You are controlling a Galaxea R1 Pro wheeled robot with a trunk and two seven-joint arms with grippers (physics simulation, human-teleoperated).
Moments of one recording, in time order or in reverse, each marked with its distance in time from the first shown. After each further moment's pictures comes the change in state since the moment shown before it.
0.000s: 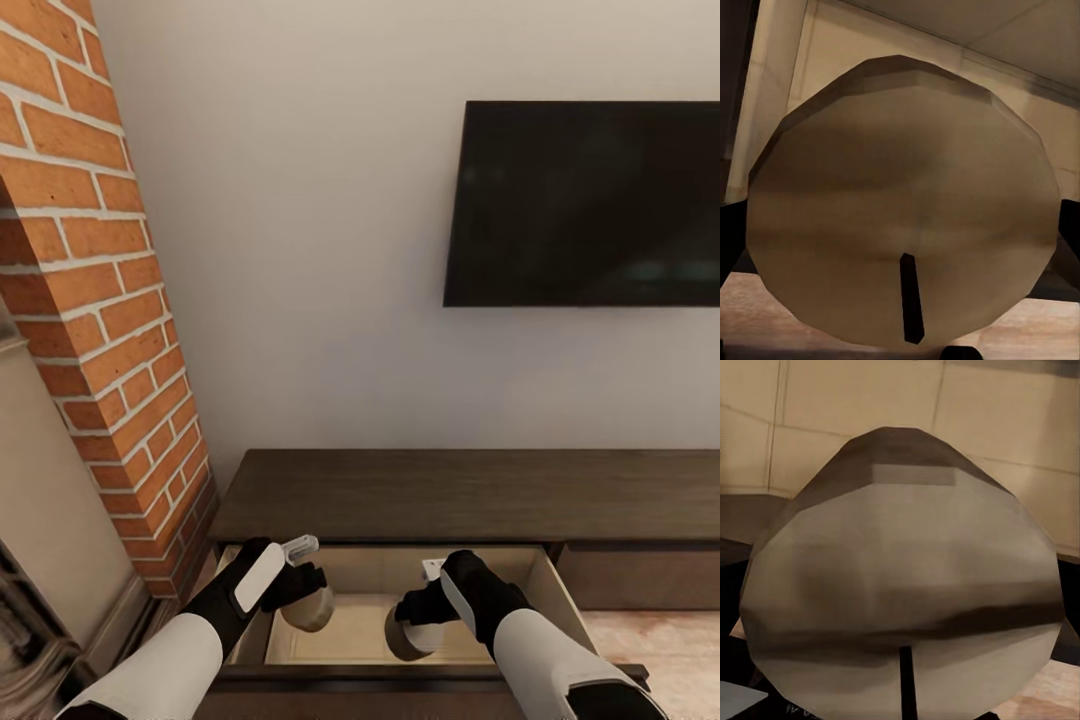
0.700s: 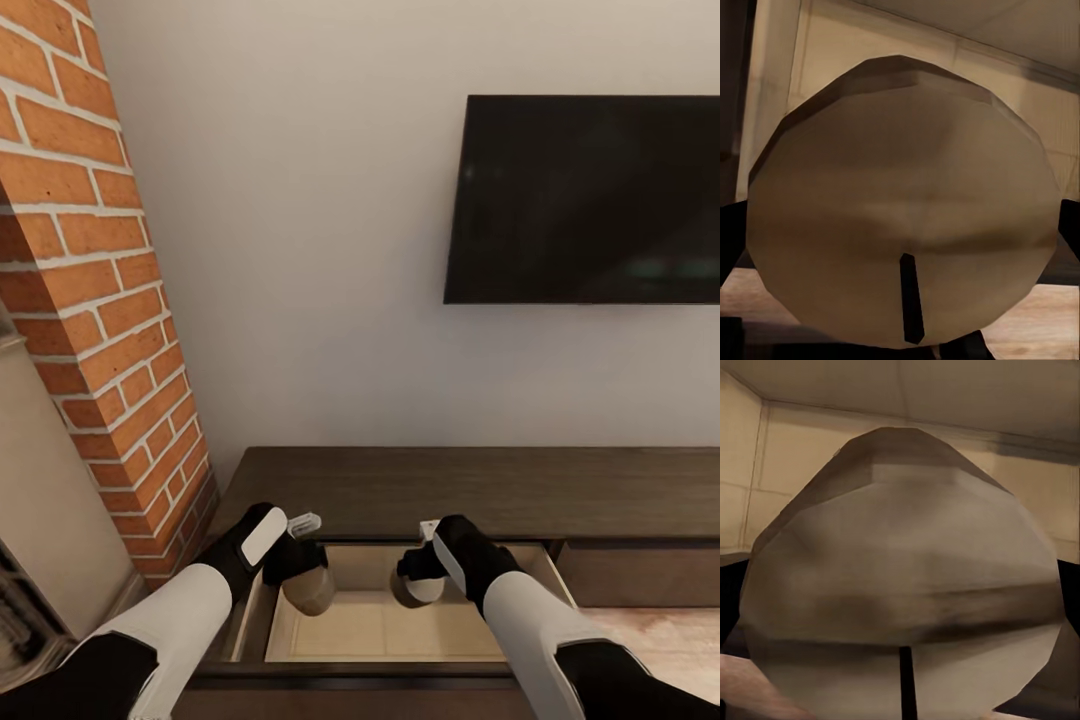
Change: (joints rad) left arm -0.158 -0.011 0.009 0.139 0.012 0.107 0.000; right arm -0.098 0.019 -0.001 -0.008 -0.008 -0.005 -0.112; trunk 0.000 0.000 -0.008
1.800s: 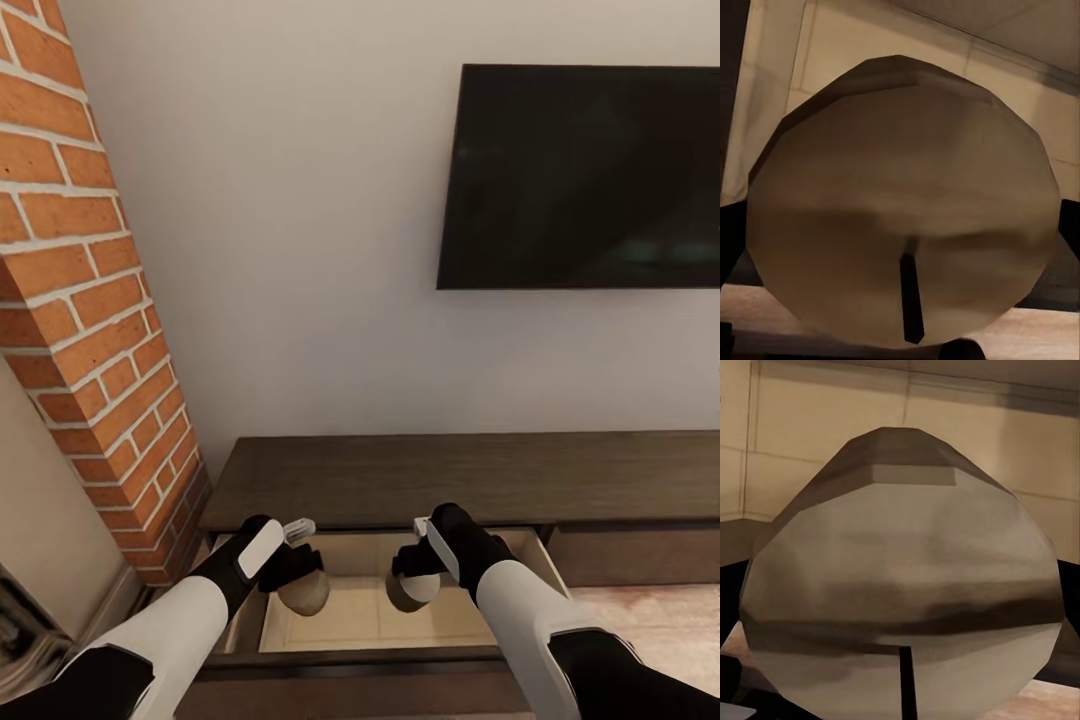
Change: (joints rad) left arm 0.034 0.008 0.003 0.007 0.000 -0.105 -0.006; right arm -0.029 0.019 0.002 -0.011 0.001 0.112 0.003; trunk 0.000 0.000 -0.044
